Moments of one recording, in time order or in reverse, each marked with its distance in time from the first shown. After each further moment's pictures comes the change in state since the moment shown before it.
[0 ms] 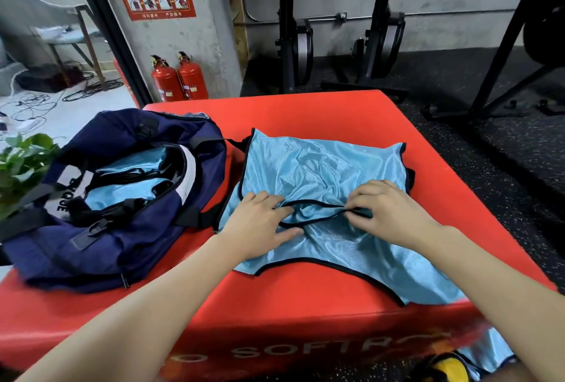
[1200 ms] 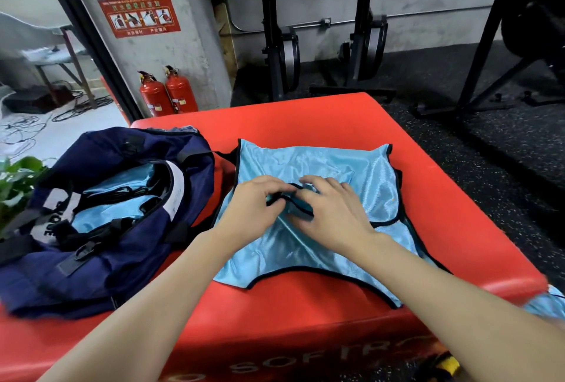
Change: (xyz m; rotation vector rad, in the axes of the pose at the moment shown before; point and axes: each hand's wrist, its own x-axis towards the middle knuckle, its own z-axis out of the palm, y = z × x) left_hand 0.026 0.015 -0.057 -0.770 0.259 -0.192; right_hand 0.041 -0.076 0.018 -0.071 0.206 0.200
